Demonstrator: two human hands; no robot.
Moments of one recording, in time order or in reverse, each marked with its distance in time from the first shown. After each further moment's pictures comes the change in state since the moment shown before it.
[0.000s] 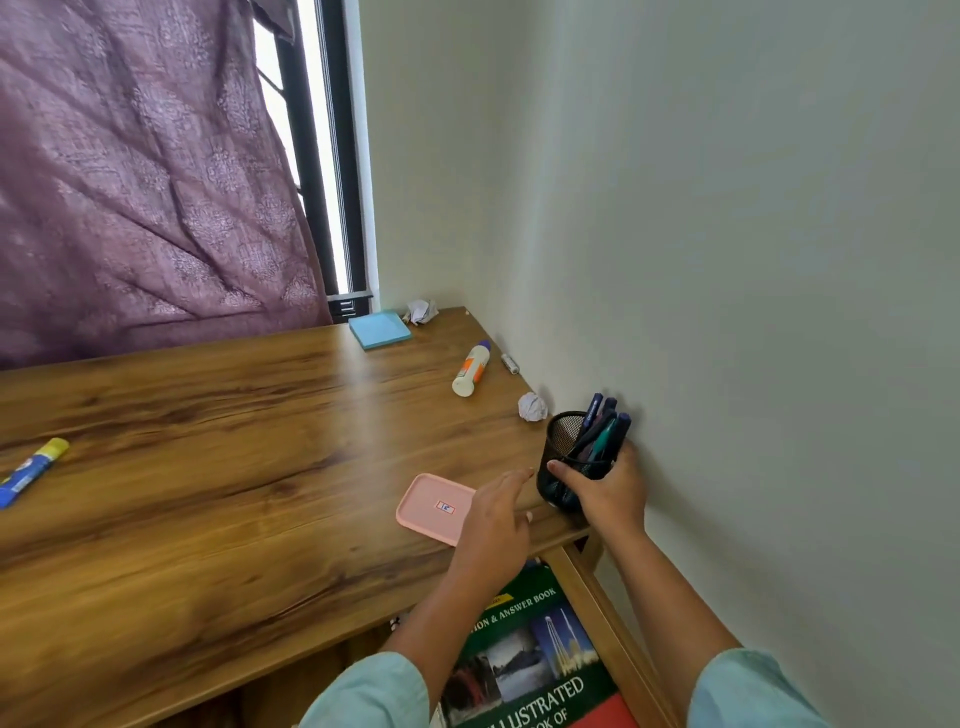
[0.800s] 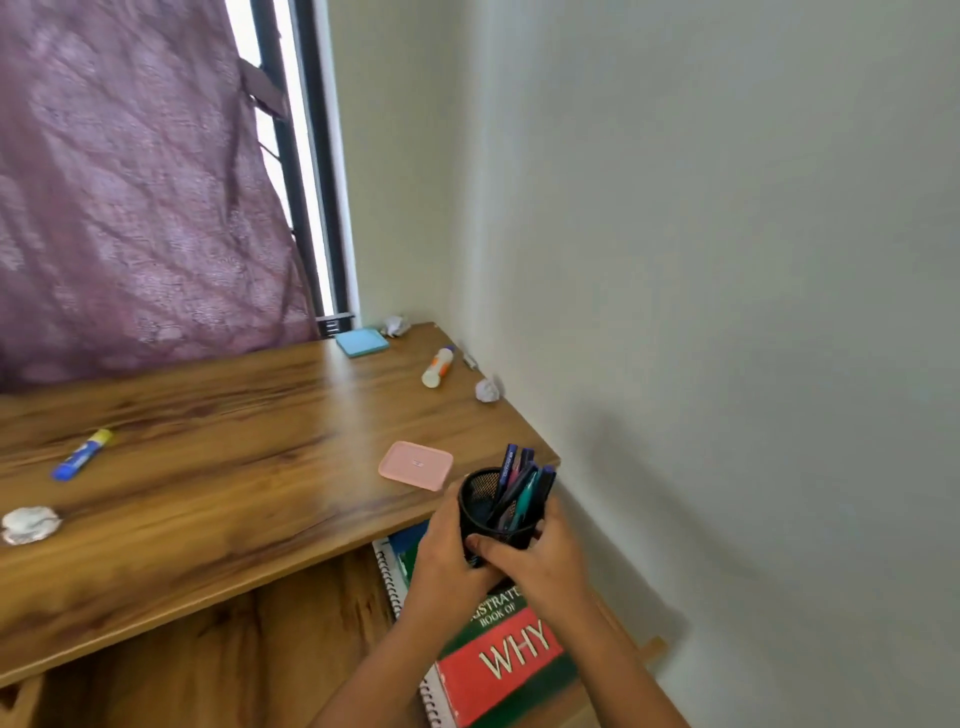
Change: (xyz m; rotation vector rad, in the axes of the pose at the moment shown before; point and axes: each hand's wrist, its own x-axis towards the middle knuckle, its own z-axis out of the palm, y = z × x) left_hand -0.168 0.076 -0.019 -0.259 0.159 0.088; right_hand -0.201 -0.018 -0.076 0.118 -0.262 -0.108
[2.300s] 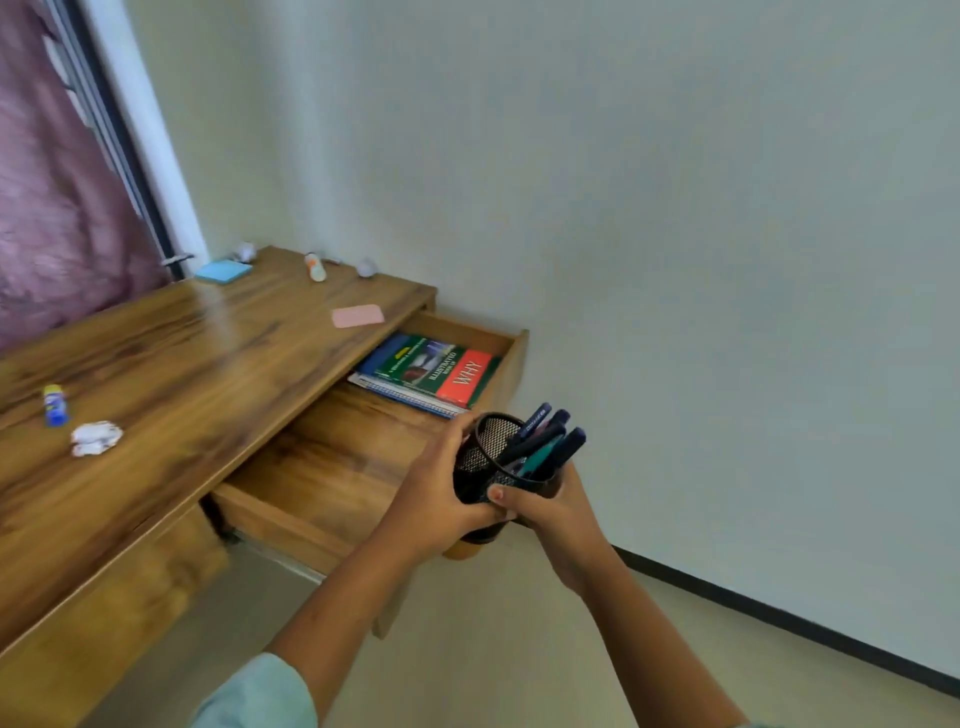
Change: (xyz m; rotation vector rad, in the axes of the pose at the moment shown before) left_hand -0.278 0.001 -0.312 -0.121 -0.816 0.328; right_hand -0.429 -0.134 0.236 0.412 0.479 0.163
